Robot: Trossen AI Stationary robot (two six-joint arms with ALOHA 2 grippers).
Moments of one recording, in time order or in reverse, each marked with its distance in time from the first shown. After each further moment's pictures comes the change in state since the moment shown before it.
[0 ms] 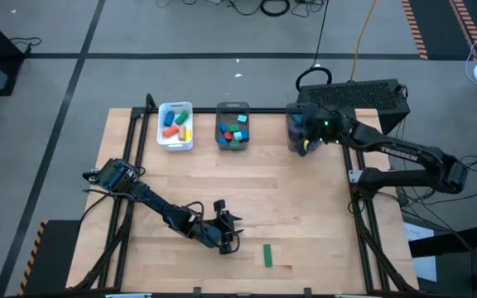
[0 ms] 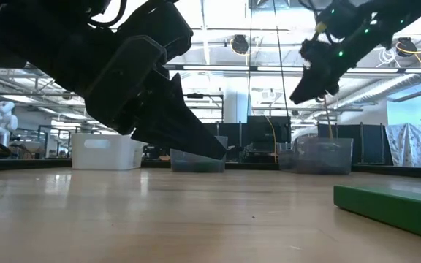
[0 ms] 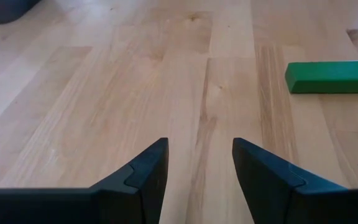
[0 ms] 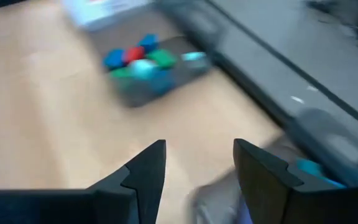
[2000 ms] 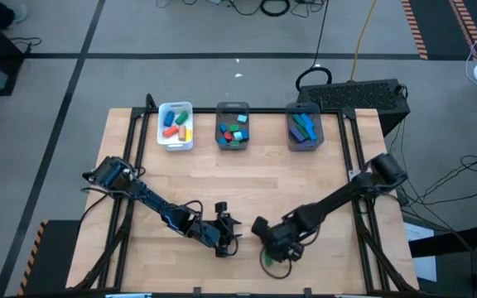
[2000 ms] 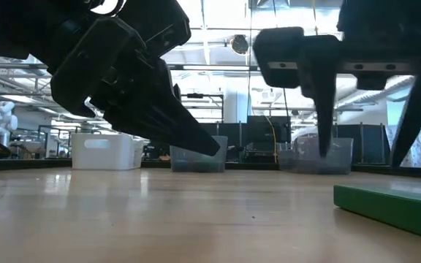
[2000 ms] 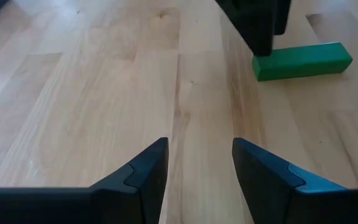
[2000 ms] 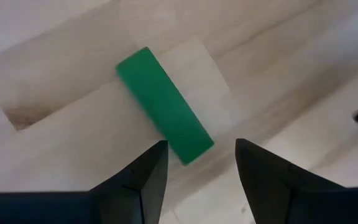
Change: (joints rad) left arm 0.000 -0.037 -0.001 -0.042 0.104 0.080; right arm 1.064 0.802 0.446 -0.123 -0.062 -0.556
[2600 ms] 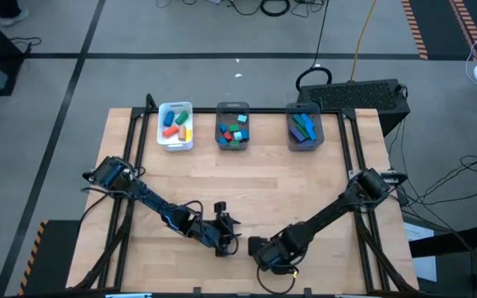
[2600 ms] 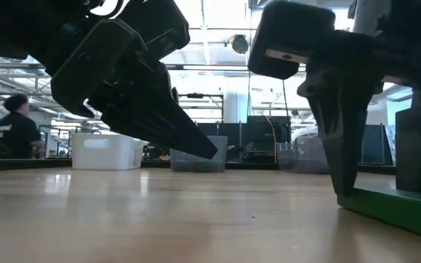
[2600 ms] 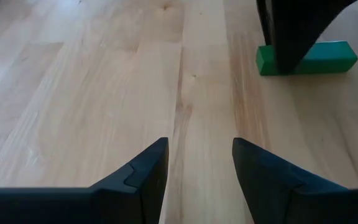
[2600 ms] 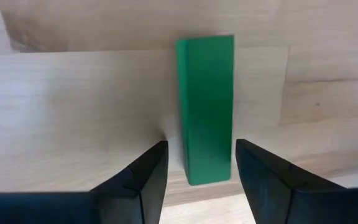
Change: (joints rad) left arm 0.000 0.000 0.000 -0.021 -0.002 -0.040; right arm 0.079 0.214 0.276 -0.311 0.126 -0.434
